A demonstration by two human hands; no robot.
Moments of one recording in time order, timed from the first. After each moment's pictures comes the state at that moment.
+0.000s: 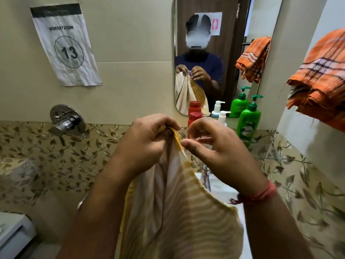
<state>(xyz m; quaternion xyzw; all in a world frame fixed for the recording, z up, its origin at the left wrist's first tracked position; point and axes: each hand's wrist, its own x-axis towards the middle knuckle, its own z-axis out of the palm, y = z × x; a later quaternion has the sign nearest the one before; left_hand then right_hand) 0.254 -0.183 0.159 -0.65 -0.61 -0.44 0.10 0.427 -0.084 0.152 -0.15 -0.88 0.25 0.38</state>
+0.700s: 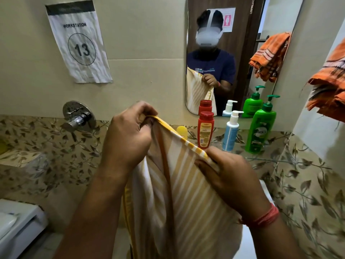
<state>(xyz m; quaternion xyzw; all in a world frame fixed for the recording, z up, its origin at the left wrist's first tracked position) 0.221 -0.194 0.154 -0.49 -0.68 -0.51 0.20 0.422 -0.077 0.091 -0.18 -0.89 0.09 0.41</state>
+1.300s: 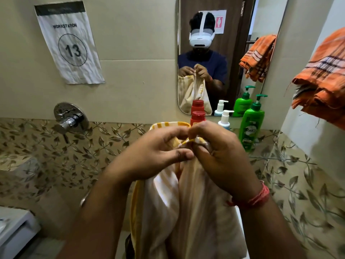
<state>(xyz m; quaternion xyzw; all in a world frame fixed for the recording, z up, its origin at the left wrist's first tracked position) 0.260 -0.188 0.158 -0.70 -0.59 -0.39 -0.12 0.422 -0.081 0.135 -0.07 -0.87 0.16 0.45</state>
